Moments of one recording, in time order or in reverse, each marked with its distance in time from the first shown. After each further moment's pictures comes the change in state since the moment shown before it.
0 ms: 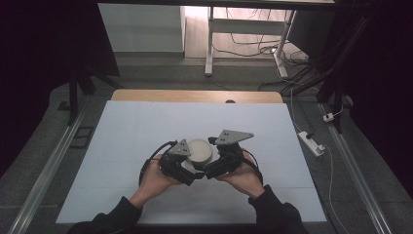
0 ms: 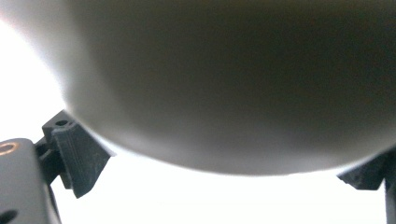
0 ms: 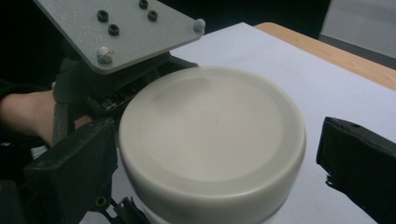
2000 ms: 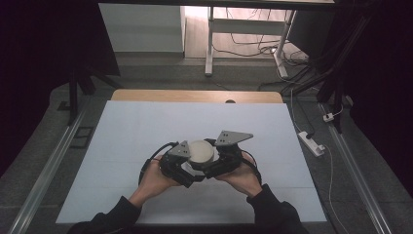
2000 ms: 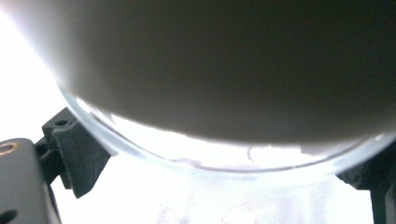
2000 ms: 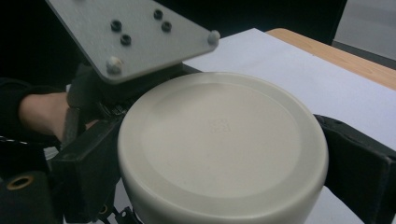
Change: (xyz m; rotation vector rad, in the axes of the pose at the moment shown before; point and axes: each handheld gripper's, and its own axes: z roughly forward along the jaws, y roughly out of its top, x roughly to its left) left arm 0.000 -0.002 0.002 0.004 -0.086 0.049; right arm -0.003 -0.002 0.001 -0.031 0.079 -0.010
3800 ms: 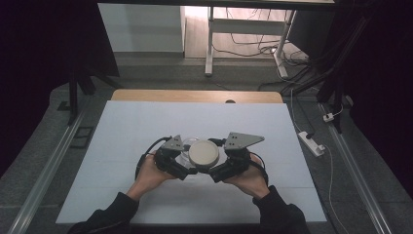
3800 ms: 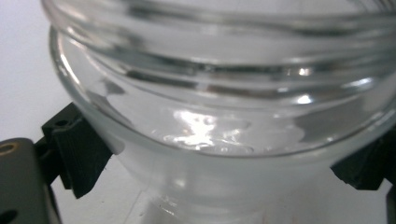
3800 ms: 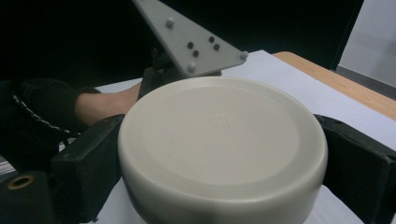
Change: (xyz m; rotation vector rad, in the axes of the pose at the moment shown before) left arm 0.027 -0.011 -0.006 -0.037 0.037 -0.034; right arm 0.008 0.004 -0.025 -0.063 0.035 -0.066
